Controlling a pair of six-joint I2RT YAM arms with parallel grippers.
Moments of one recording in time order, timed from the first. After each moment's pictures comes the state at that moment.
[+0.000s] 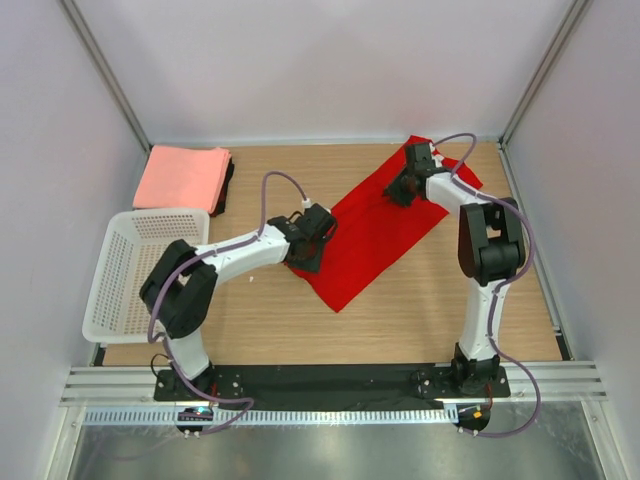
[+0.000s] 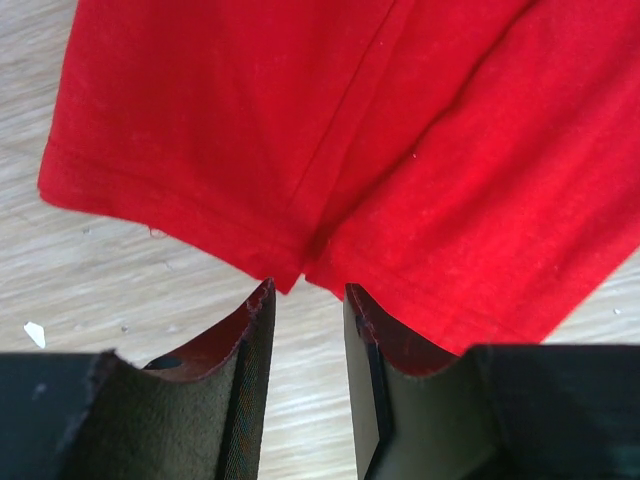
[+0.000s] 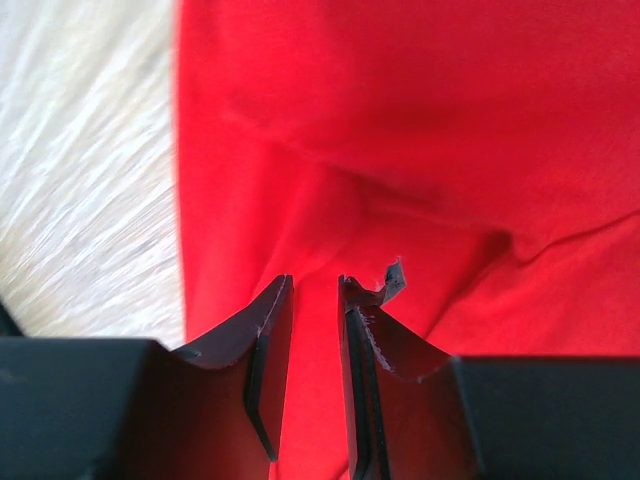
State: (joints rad) left arm -0.78 1.77 1.24 -0.61 -0.19 -0.46; right arm 0.19 2.06 1.52 -0.35 -0.02 0.88
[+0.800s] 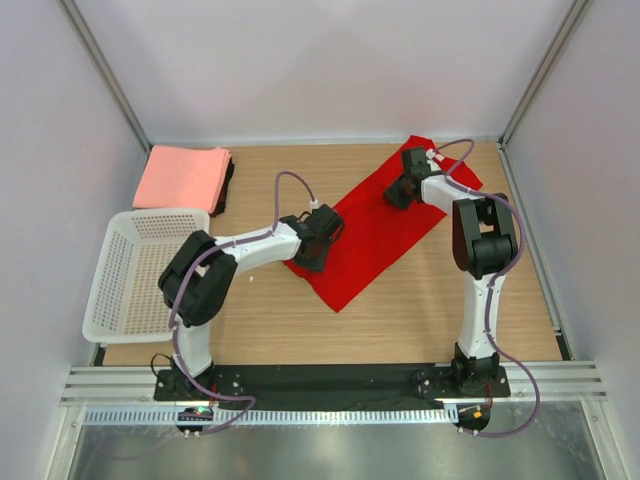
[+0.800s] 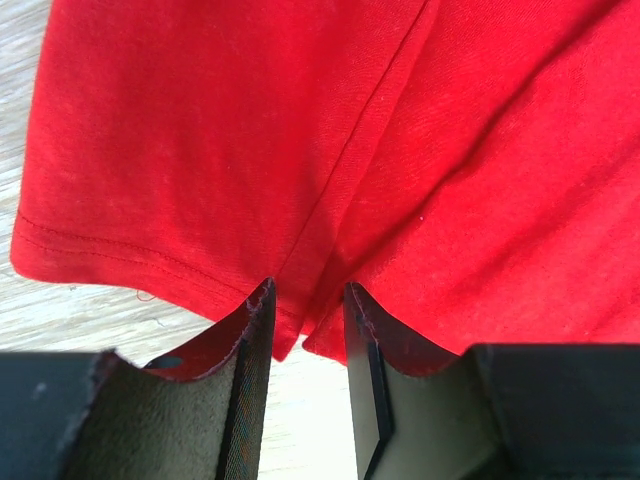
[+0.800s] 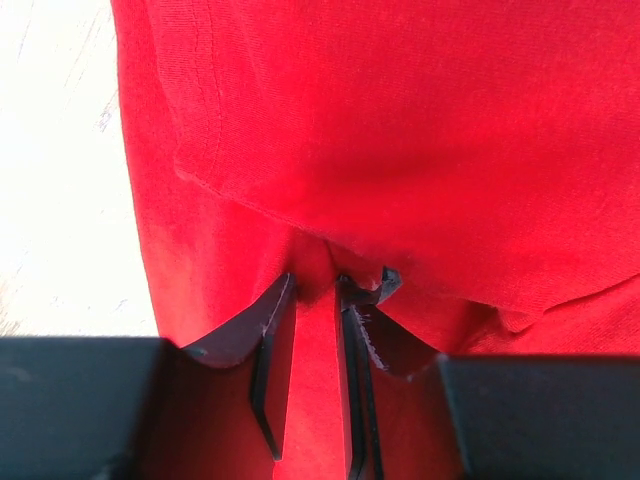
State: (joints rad) left arm -0.78 1.90 1.29 -0.57 -0.22 -0.41; right arm 0.19 2.15 1.53 -0.29 0.04 0.95
